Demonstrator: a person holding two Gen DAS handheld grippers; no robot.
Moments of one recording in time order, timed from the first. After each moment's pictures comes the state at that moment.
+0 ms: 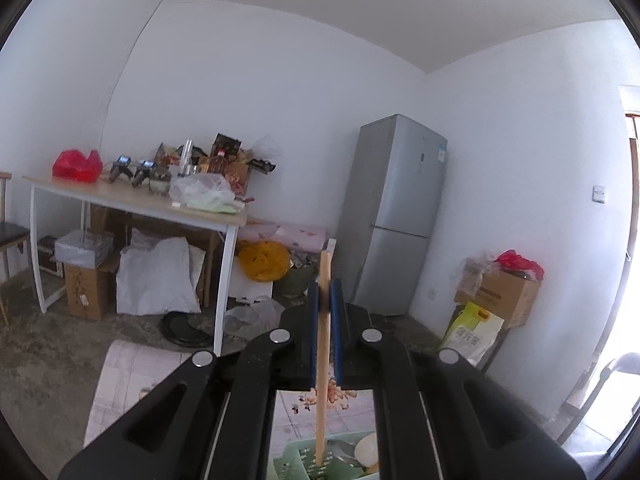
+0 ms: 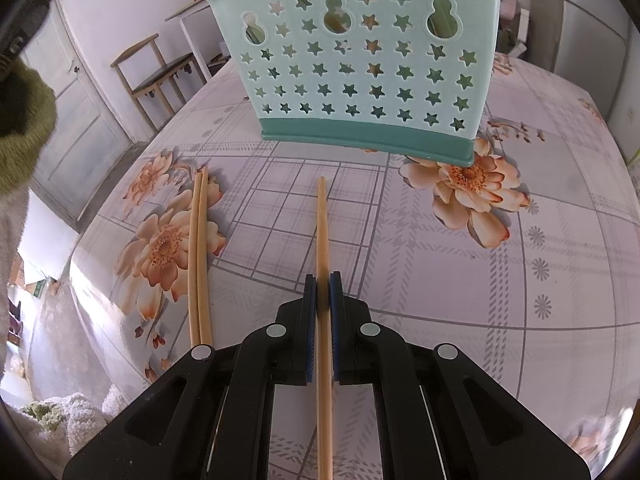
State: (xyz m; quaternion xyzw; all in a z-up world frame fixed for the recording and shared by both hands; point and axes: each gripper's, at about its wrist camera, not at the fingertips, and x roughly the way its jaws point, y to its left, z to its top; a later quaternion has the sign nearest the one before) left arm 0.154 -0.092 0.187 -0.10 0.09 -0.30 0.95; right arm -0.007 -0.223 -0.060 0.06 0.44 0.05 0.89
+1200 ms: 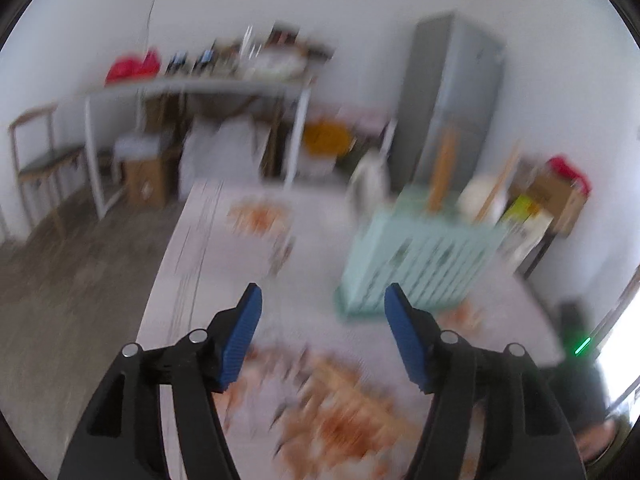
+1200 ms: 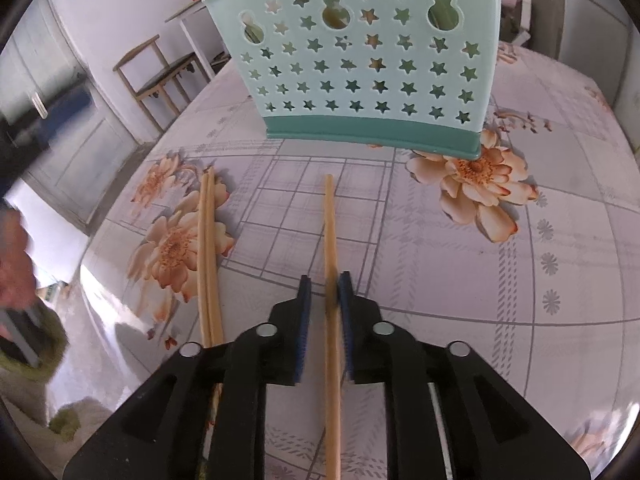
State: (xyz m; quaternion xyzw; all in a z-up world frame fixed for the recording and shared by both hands) left arm 0.085 0.000 0.031 -0.03 0.31 -0.20 0.93; right arm -0.003 -0.224 -0.059 0.08 0.45 0.07 0.89
